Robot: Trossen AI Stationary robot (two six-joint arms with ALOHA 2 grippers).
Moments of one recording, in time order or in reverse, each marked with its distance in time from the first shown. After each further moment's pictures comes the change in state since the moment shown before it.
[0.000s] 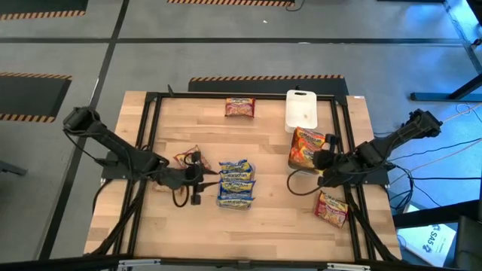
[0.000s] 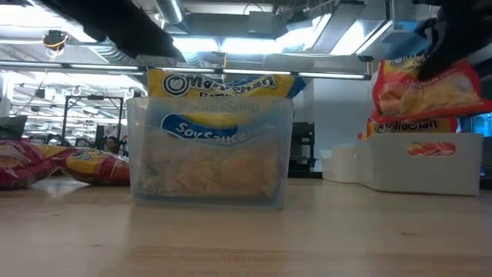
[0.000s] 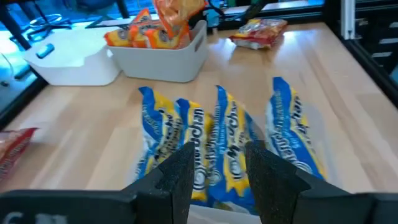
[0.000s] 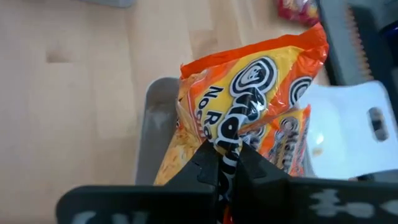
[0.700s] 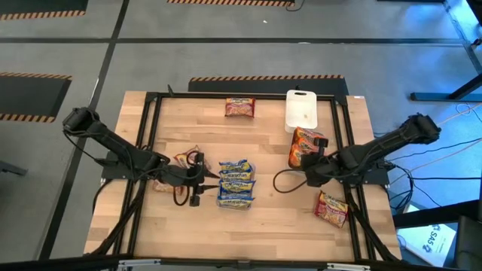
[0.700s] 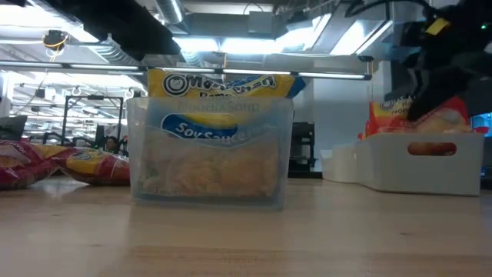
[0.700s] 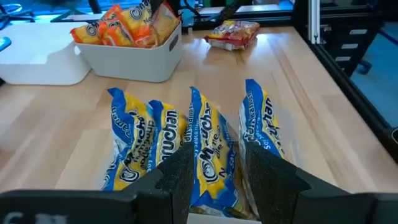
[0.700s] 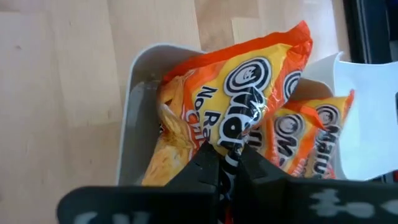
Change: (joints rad) left arm 0.032 0.000 0.000 0.022 0.134 -0.015; right arm -0.140 0.170 -0.096 0.147 -0.077 -0.098
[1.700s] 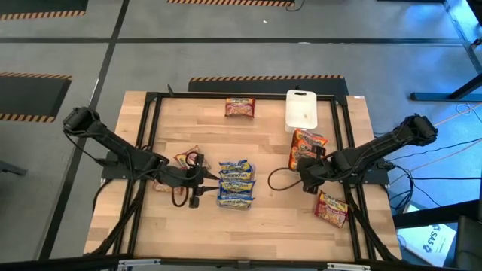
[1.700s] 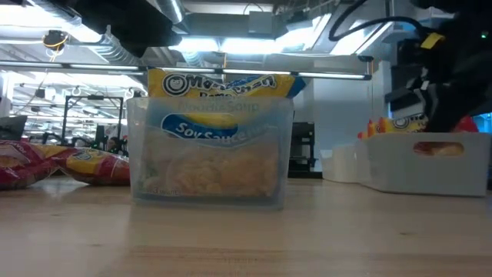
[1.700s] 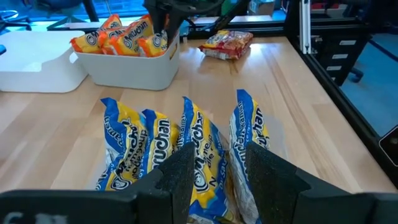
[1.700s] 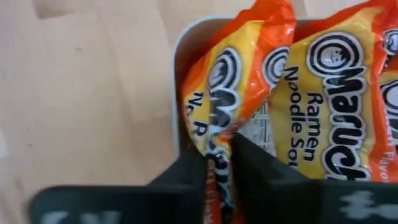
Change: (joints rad) left arm -0.018 0.001 0.000 0.035 -0.004 -0.003; right arm -0.004 0.058 -0.035 0.098 -0.219 0.192
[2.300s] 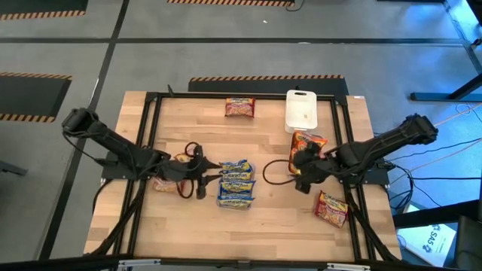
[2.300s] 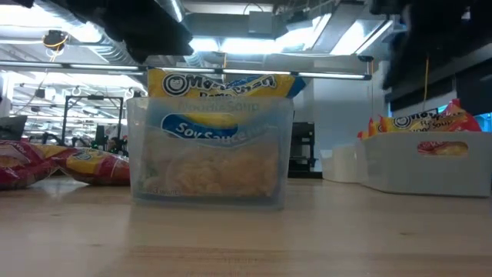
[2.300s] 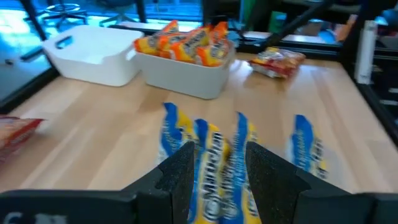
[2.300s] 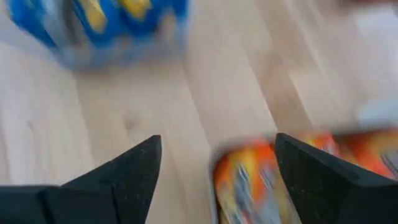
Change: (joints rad) left arm 0.081 0.000 0.000 0.021 -0.104 -0.076; right arm 0.000 -0.003 0.206 0.070 0.063 0.008
